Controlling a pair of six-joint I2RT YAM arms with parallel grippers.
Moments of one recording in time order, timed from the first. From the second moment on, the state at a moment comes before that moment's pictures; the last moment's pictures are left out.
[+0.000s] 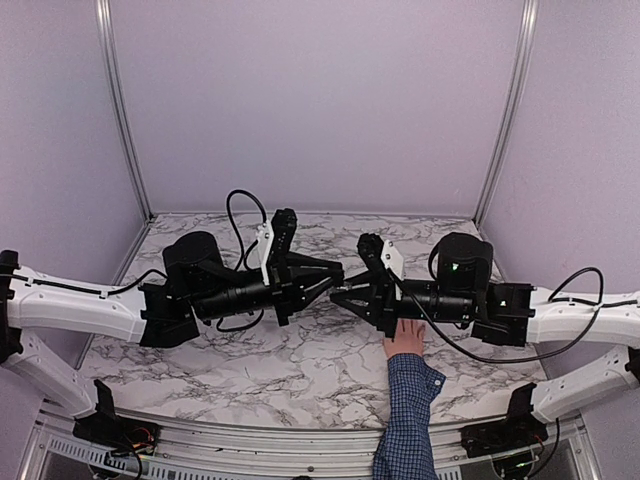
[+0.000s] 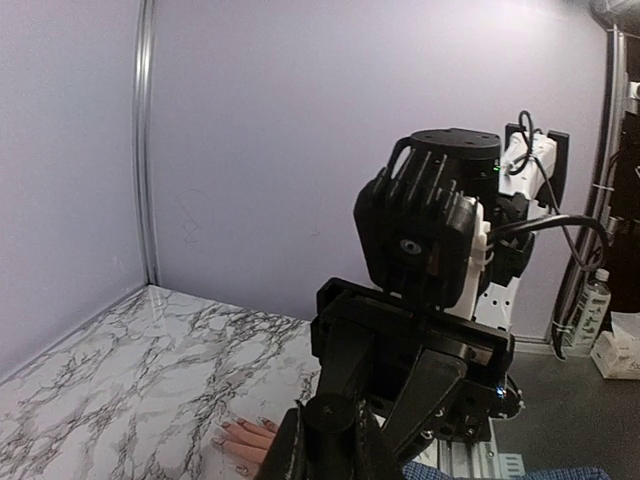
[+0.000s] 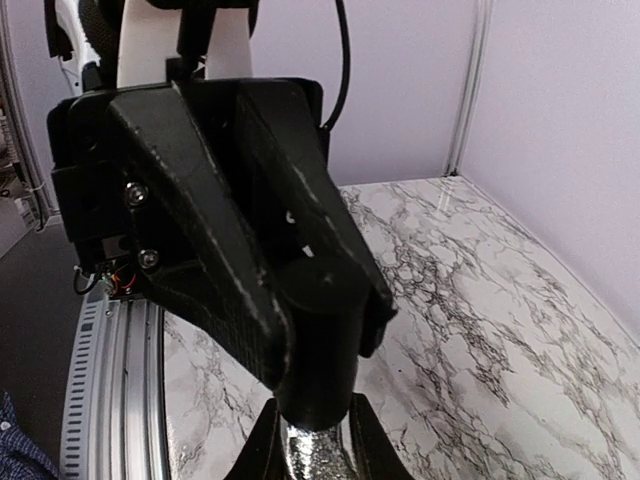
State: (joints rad) left arm -1.12 1.42 0.85 0.67 0.20 -0.11; right arm 1.05 1.15 0.76 0.21 -0.23 -0.08
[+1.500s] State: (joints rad) left arm -0.99 1.26 0.77 0.67 0.45 -0.17; right arm 1.06 1.20 0.84 0.12 -0.49 -0.16
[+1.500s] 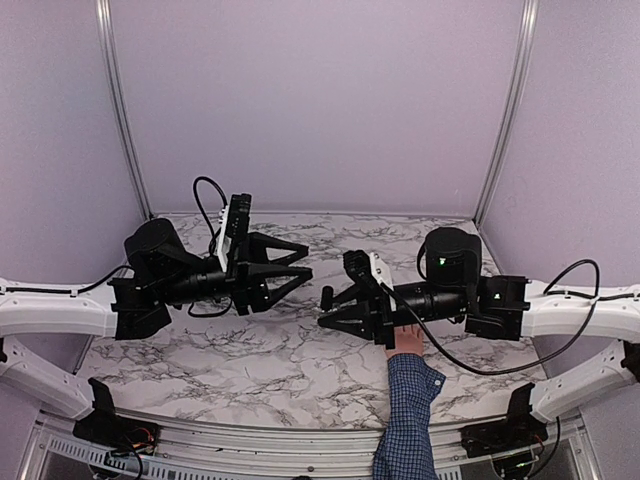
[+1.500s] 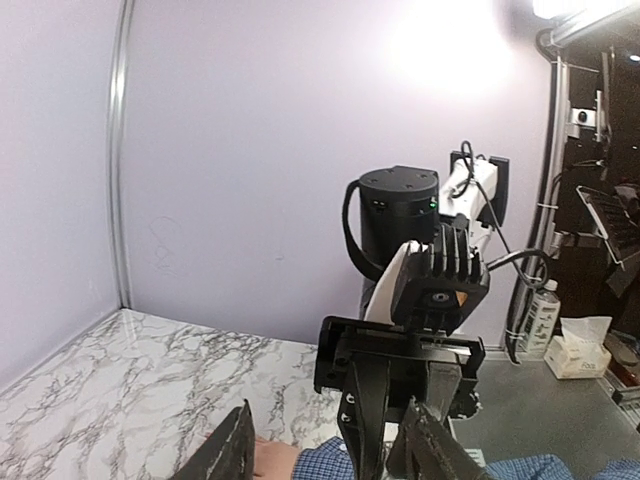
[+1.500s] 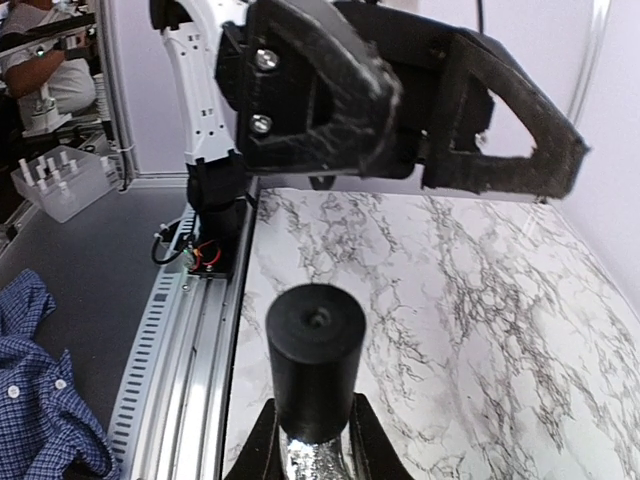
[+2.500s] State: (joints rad) left arm -1.10 1.45 0.87 0.64 -0.07 -0.24; right arm 1.06 1.30 0.82 0.21 0.07 0.02
